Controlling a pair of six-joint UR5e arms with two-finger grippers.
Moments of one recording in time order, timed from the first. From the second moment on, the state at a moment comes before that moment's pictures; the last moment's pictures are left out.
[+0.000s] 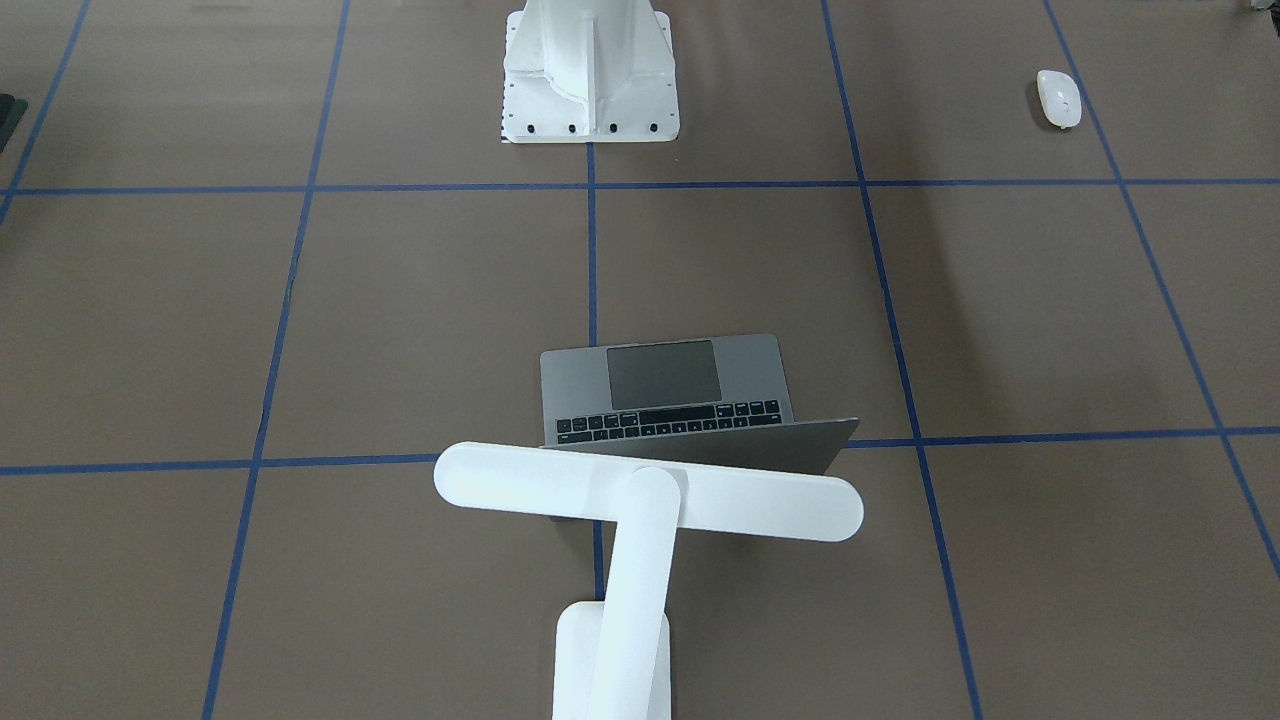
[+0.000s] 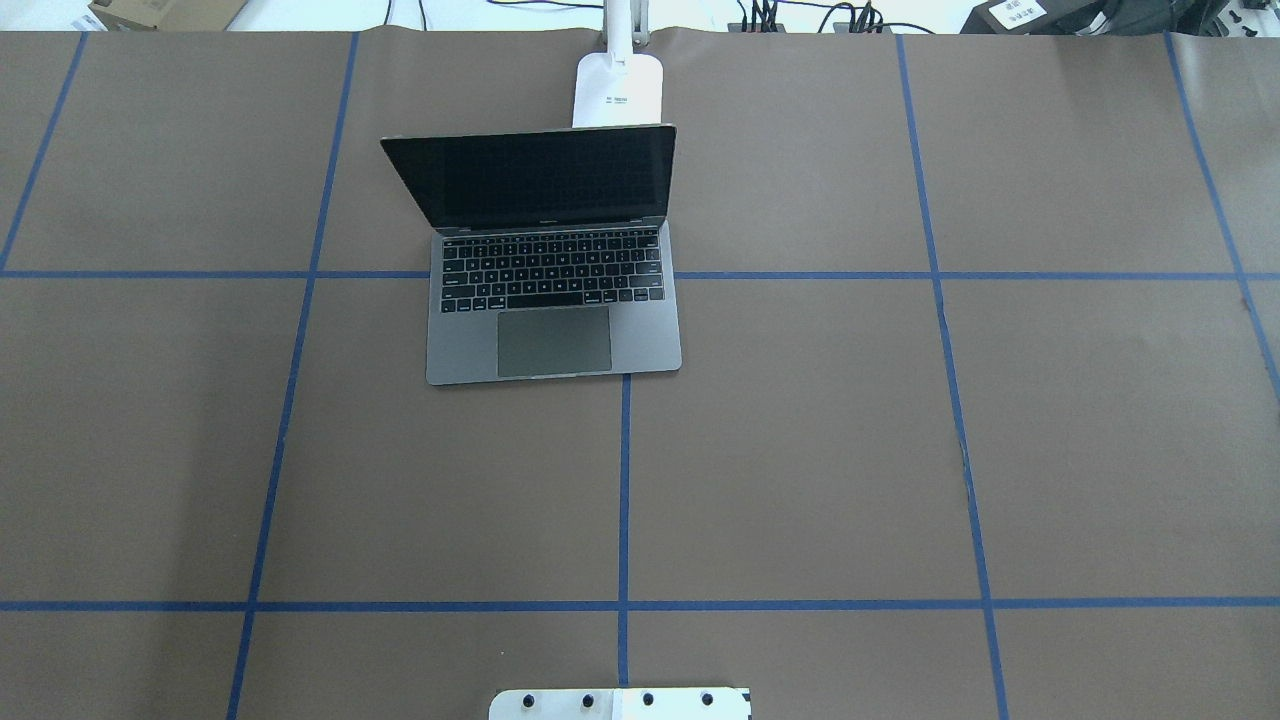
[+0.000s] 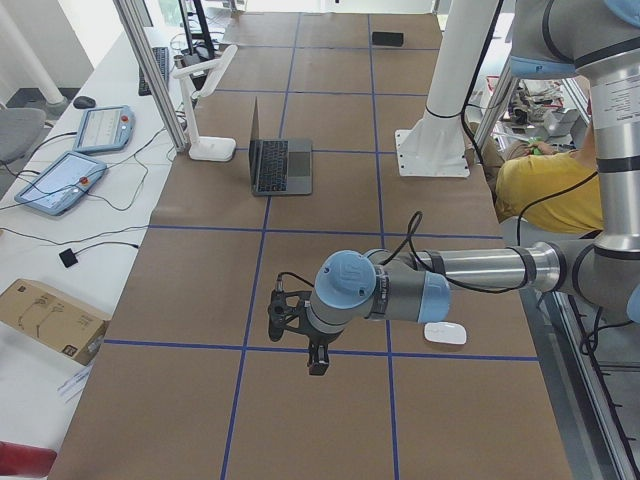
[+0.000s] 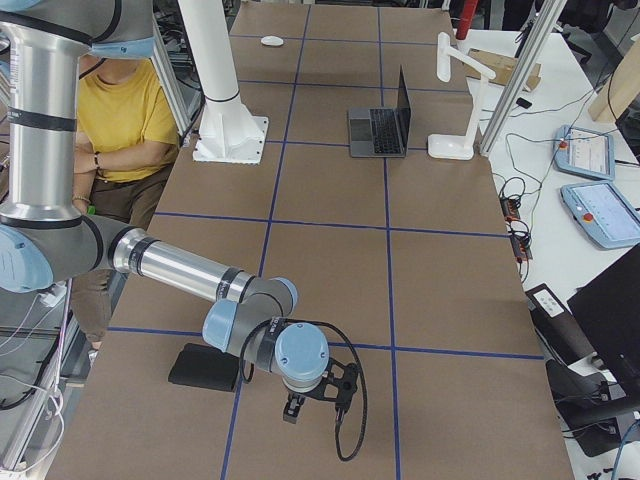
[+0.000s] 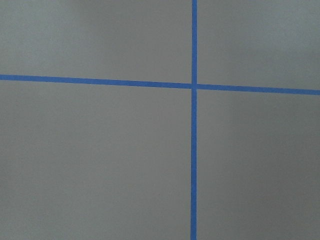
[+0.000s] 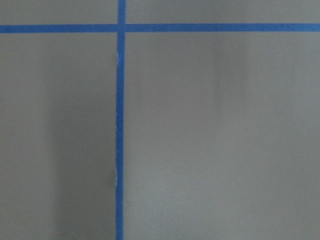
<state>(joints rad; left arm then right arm) -1.74 -1.31 -1.79 -1.72 -2.42 -0.02 1.79 -1.74 1.52 -1.61 2.35 0.03</state>
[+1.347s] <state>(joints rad) -1.73 -1.28 -1.71 -1.71 -2.41 -0.03 1.79 -1.86 1.62 -1.76 2.33 0.96</state>
